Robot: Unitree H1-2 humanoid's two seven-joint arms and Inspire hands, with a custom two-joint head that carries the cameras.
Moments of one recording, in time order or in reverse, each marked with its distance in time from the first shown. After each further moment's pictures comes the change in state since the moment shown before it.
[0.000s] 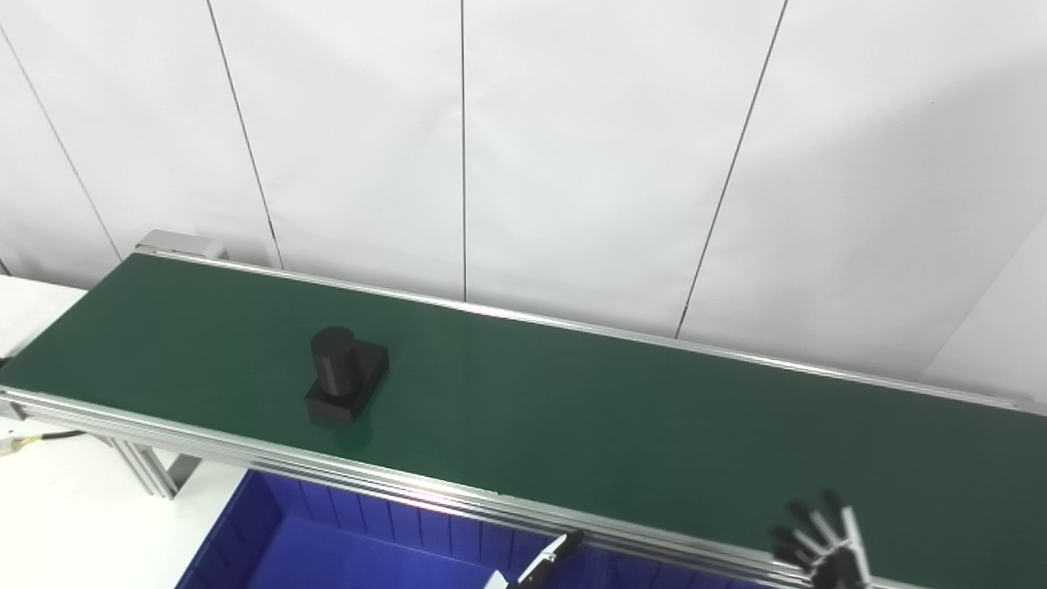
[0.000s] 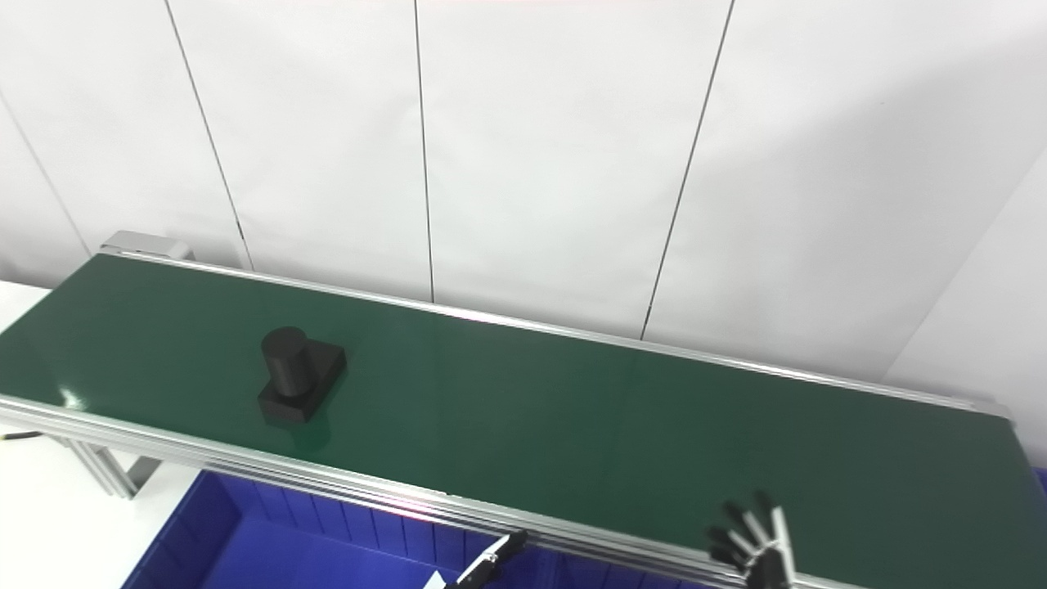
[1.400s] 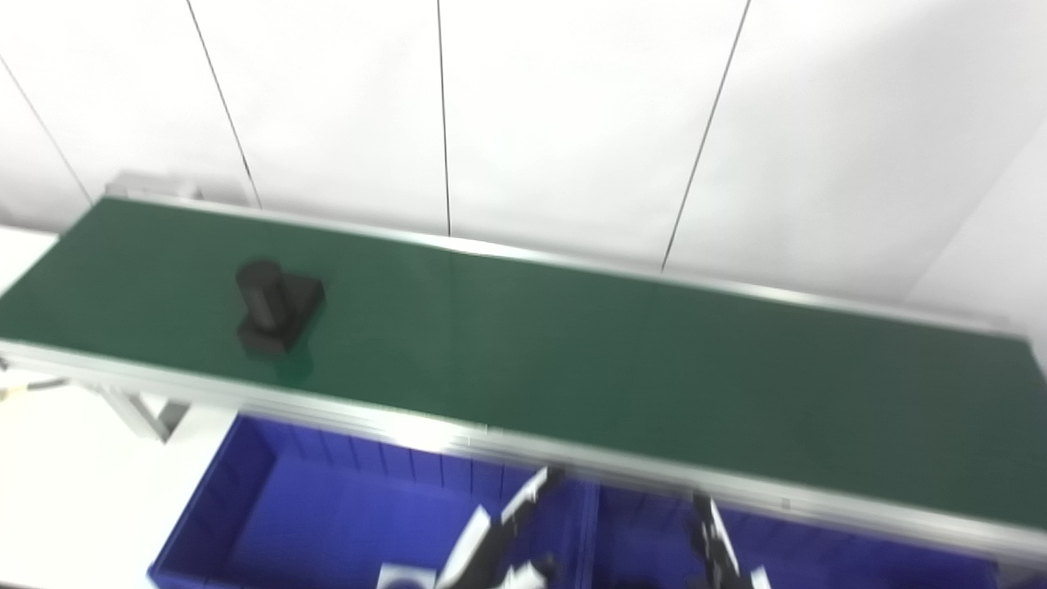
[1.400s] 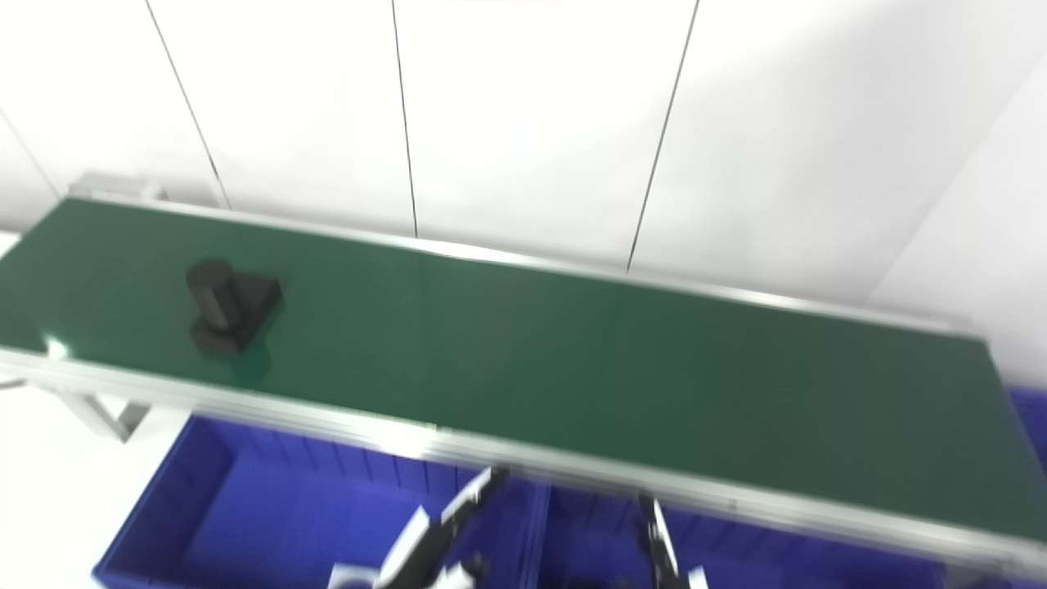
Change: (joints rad) left arm 0.021 -0.002 0.005 -0.018 0.015 0.000 -0.015; right arm -0.034 0.027 0.087 0.416 0.031 0.005 0.215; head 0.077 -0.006
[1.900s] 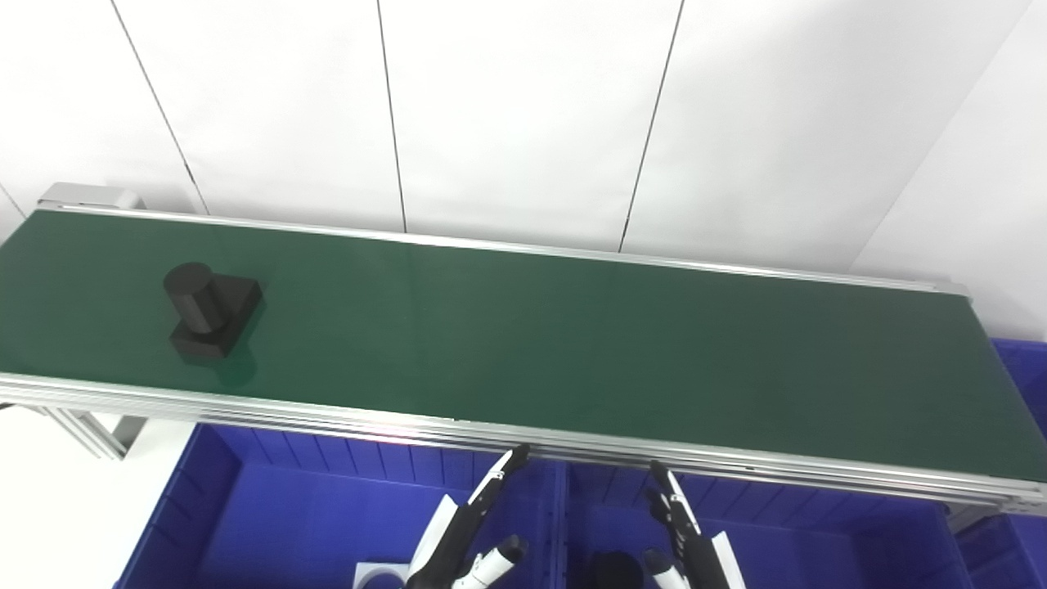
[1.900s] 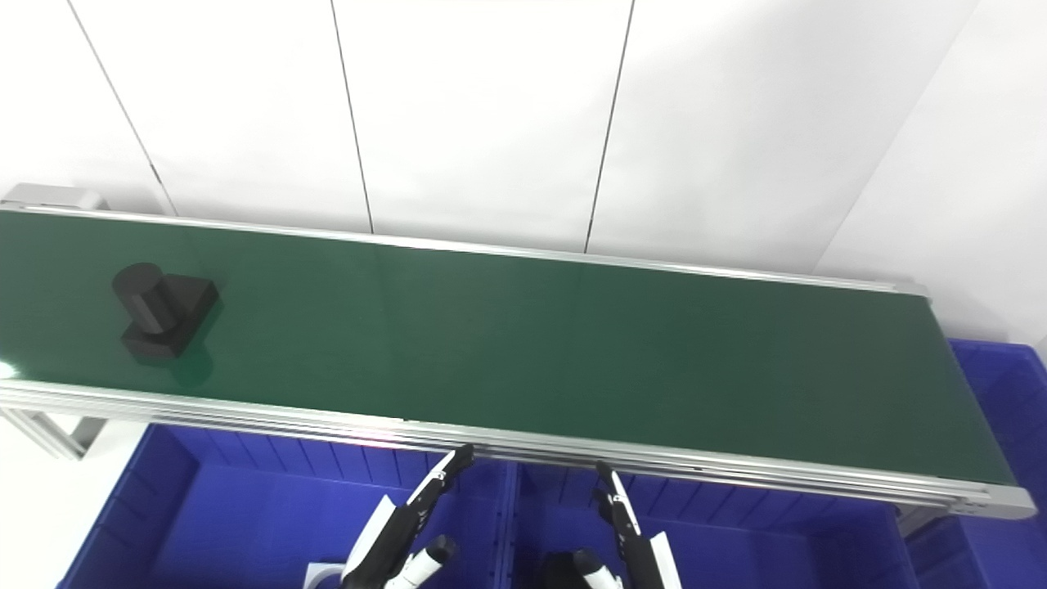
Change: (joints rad) left arm 0.023 0.029 0.009 -0.067 -0.021 0.001 -0.035; right arm 0.006 0.004 0.042 -0.041 -0.040 0.000 -0.052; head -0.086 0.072
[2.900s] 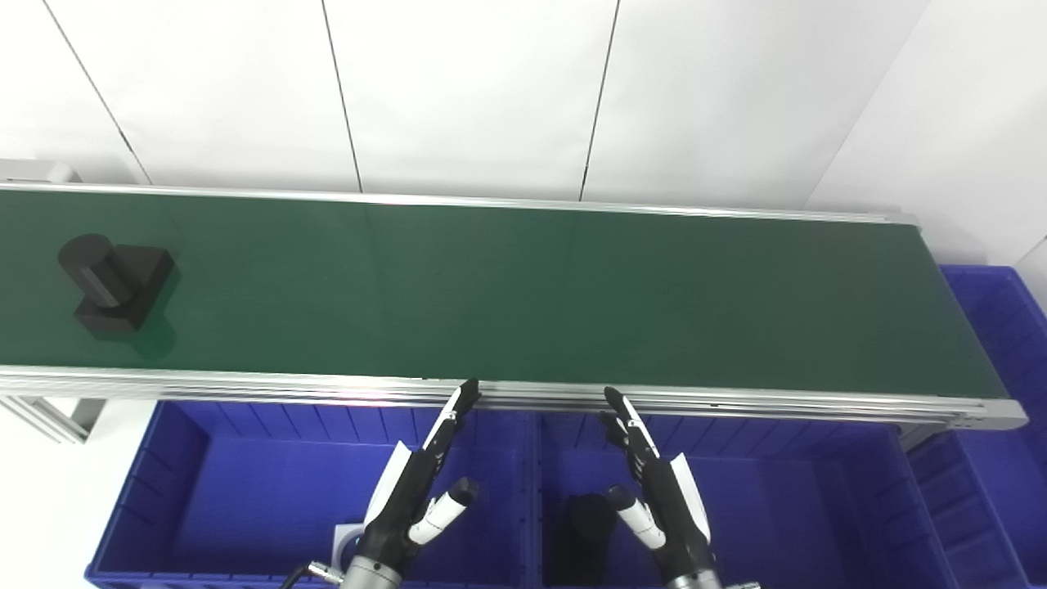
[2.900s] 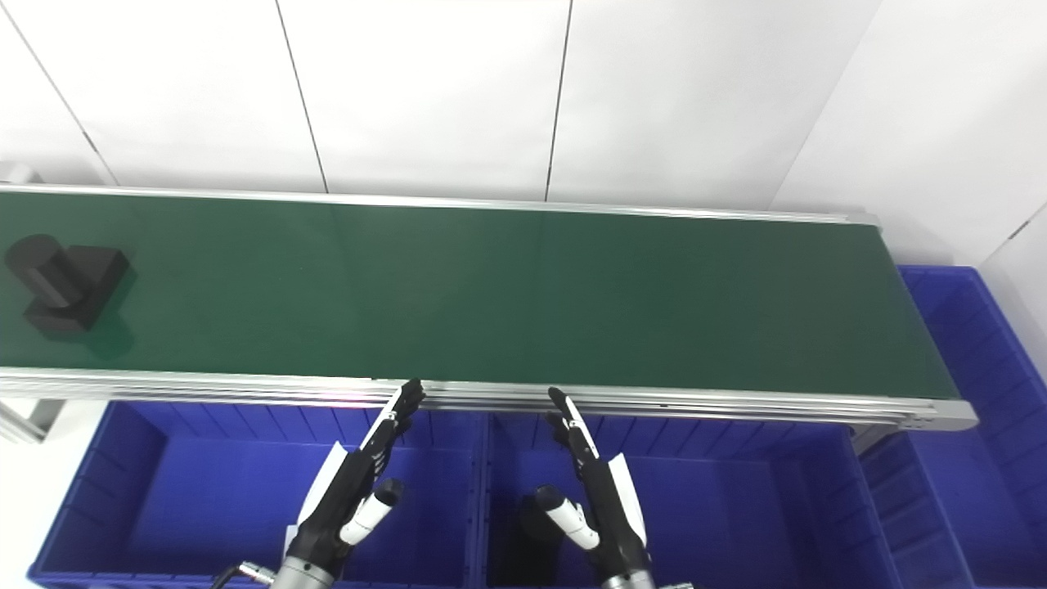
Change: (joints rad) left arm 0.052 -0.028 0.150 -0.125 -0.005 0.003 -0.183; right arm 0.025 0.077 -0.061 -0.089 -0.067 0.000 0.056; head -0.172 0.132
